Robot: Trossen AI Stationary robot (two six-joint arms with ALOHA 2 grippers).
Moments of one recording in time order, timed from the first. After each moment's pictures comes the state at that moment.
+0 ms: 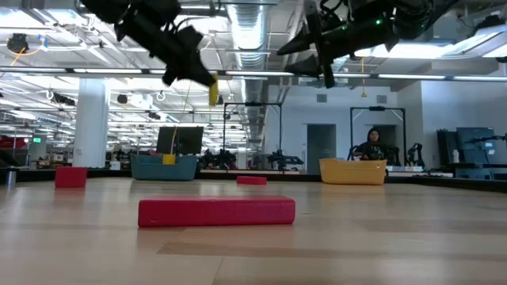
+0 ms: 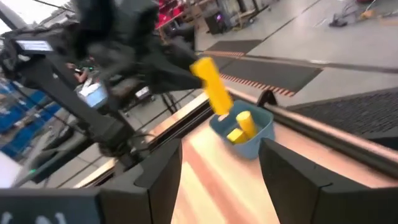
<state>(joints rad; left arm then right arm) 0.67 1.24 0.93 -0.15 0.14 -0.05 -0.38 1.34 0.83 0.40 -0.02 0.50</state>
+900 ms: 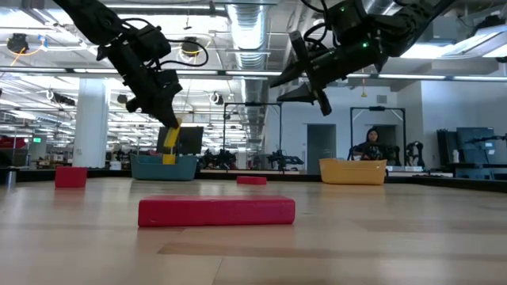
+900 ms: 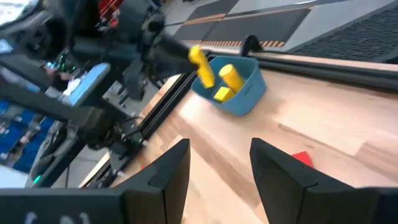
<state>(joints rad) 0.83 1.25 0.77 -0.30 -0.02 0.00 -0.39 1.49 0.83 0.40 -0.03 0.71</state>
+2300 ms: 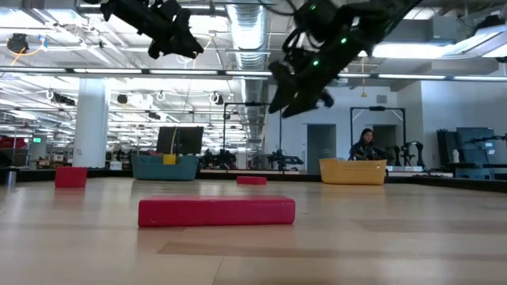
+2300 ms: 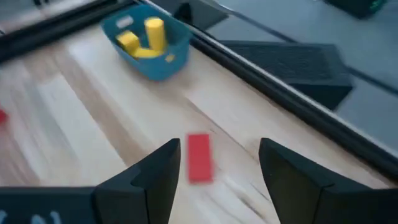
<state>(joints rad) 0.80 1.11 1.01 -0.14 0.09 0.00 -0.24 1.62 1.02 0.01 0.37 0.33</state>
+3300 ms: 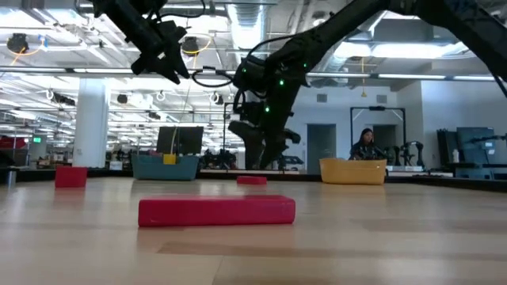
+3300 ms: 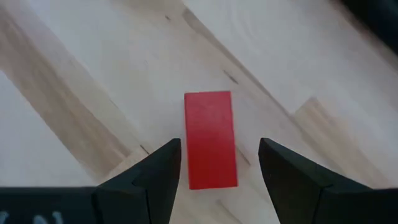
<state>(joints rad) 0.74 1.11 1.01 -0.50 -0.01 -0.14 -0.33 2.16 1.62 -0.52 0.21 0.35</state>
